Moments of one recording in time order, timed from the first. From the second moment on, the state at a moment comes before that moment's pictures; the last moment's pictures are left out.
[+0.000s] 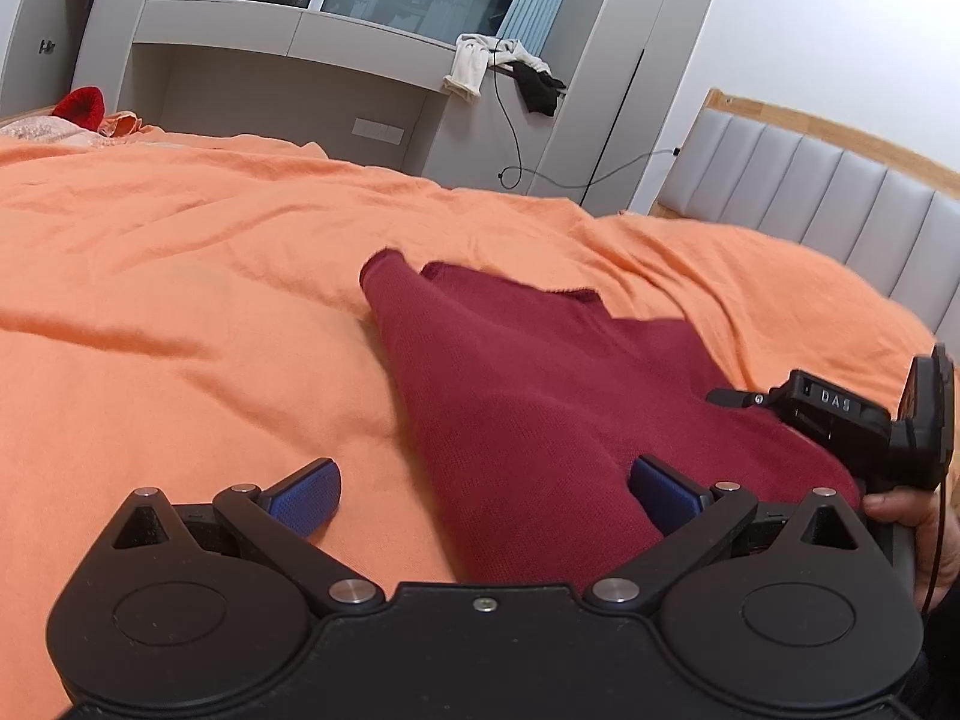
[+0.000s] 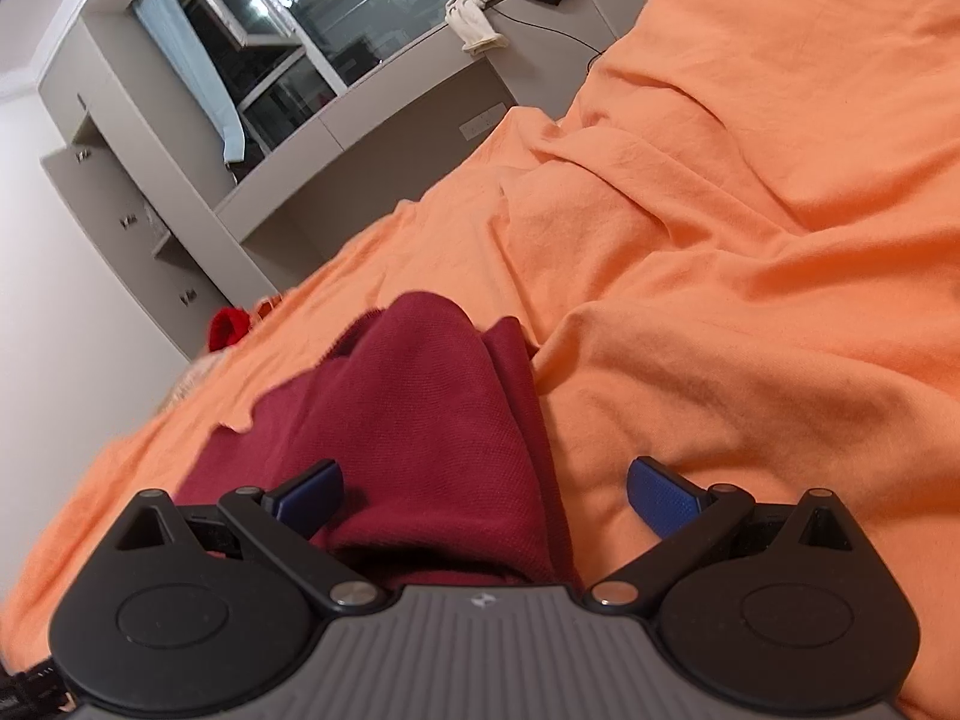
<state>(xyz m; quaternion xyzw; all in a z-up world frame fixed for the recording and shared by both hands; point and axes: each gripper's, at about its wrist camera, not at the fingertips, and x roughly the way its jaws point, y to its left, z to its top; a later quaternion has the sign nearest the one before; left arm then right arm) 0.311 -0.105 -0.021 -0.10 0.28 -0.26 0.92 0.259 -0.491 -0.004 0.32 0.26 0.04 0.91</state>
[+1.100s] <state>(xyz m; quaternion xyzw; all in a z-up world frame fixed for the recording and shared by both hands) 0.385 -0.122 -0.018 -0.18 0.40 -0.30 0.85 0.258 -0.471 0.002 0.30 0.26 0.04 0.92</state>
